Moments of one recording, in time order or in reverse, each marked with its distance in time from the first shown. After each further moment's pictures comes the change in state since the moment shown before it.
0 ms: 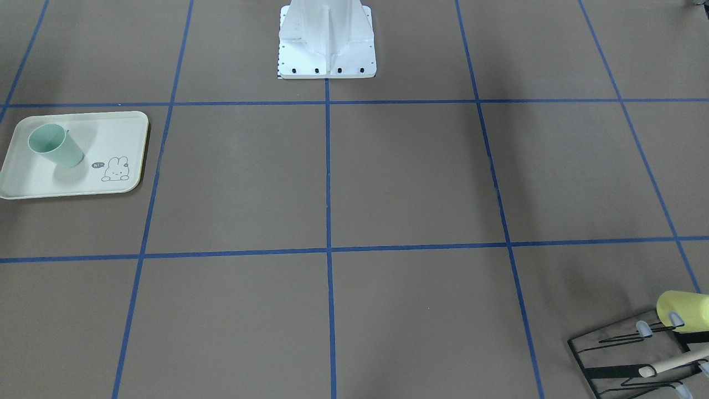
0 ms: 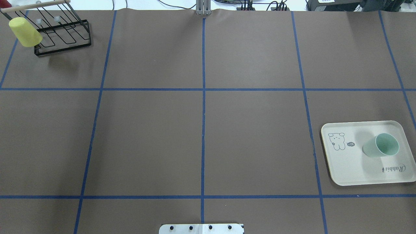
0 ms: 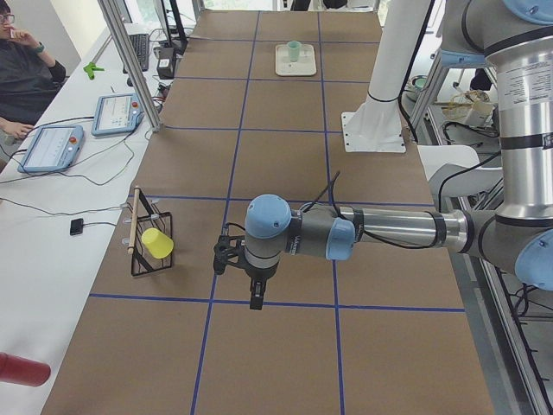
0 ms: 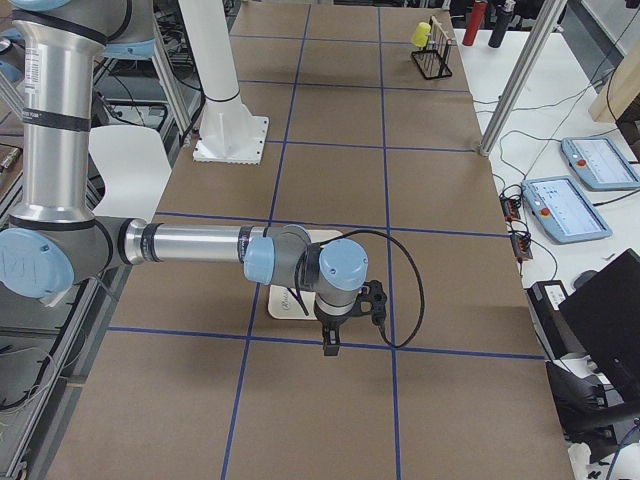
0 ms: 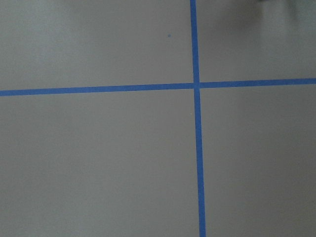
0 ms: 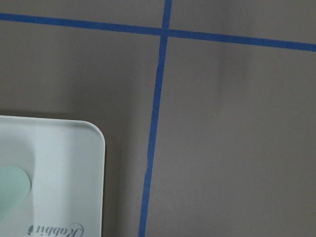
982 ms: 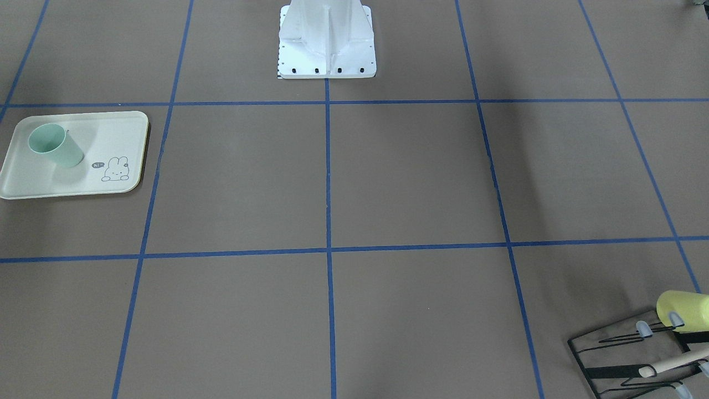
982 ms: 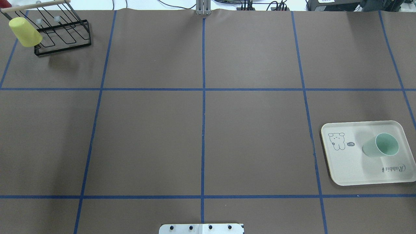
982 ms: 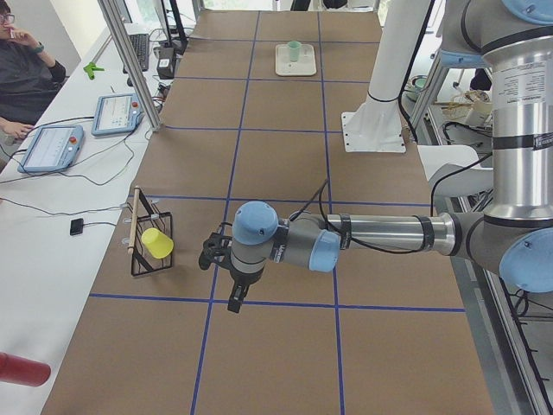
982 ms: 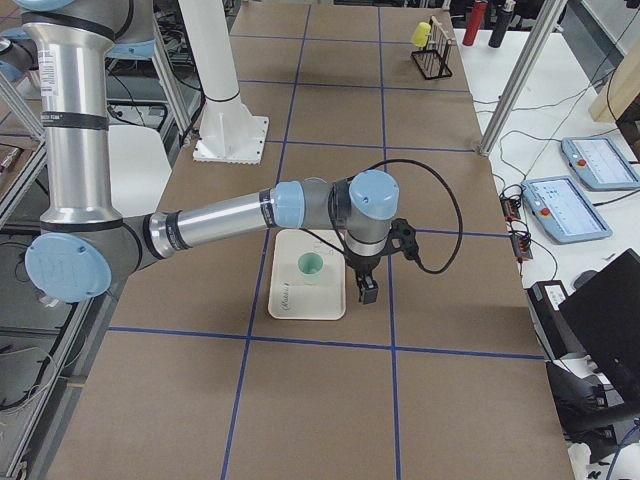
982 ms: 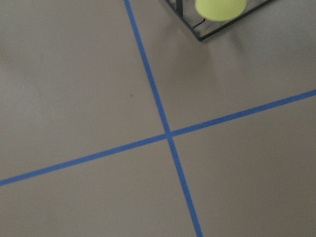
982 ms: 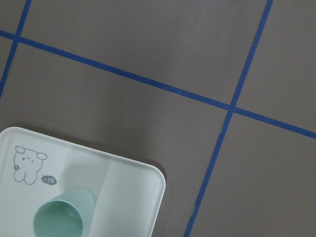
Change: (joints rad) left arm 0.001 -0.036 0.136 -0.154 0.007 0.155; right arm -0.012 0.066 0.140 -0.096 -0.008 -0.080
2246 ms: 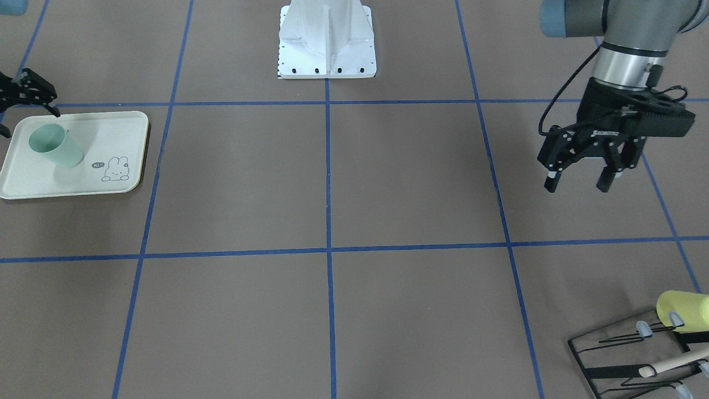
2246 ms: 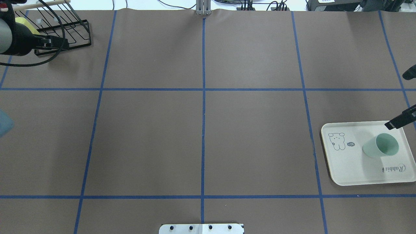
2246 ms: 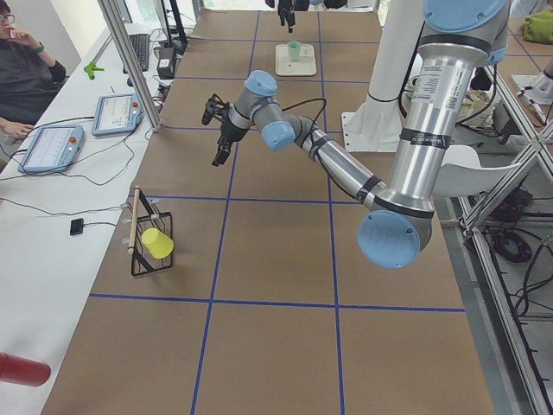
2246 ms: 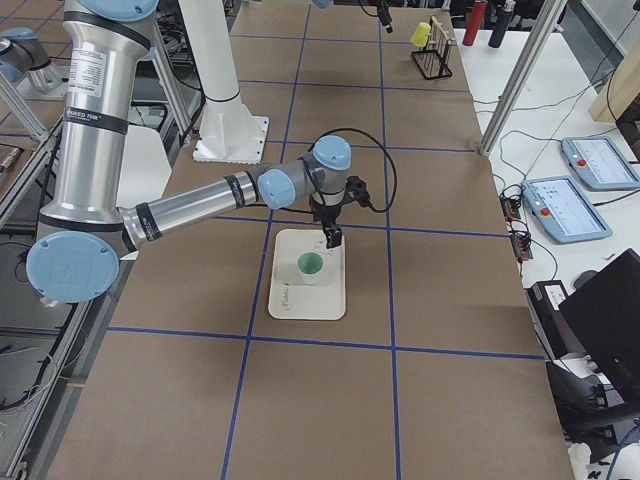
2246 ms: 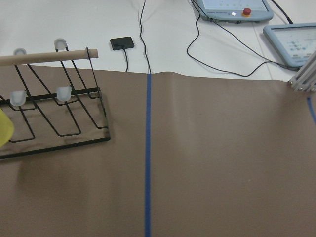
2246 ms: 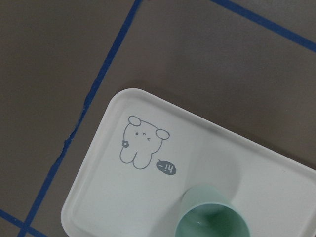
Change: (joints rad) left arm 0.568 -0.342 -0.304 -0.027 0.480 -0.901; right arm -0.412 -0.034 0.219 0.142 -0.062 0.300
